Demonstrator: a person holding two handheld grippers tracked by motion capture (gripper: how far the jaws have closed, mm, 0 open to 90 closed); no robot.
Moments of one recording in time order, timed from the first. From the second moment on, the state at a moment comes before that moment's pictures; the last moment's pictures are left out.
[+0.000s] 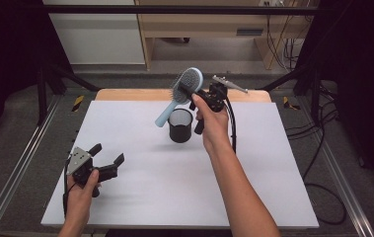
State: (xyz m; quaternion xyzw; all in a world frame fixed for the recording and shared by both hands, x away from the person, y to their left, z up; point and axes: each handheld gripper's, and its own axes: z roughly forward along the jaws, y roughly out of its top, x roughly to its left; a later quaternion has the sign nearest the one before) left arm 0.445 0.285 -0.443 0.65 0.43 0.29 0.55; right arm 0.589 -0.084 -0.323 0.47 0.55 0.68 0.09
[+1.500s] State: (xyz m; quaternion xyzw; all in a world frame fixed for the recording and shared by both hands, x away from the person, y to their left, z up) left arm 0.446 0.285 -0.444 0.66 0.42 0.29 0.55; right arm 0.613 -0.129 -0.322 0.52 0.48 0.69 0.16
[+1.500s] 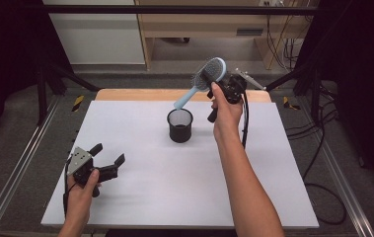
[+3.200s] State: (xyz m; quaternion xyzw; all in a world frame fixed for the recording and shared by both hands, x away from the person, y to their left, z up) left arm 0.445 0.285 -0.443 0.65 0.42 0.29 0.56; right arm 0.613 -0.110 -0.317 0.50 0.56 0.63 0.22
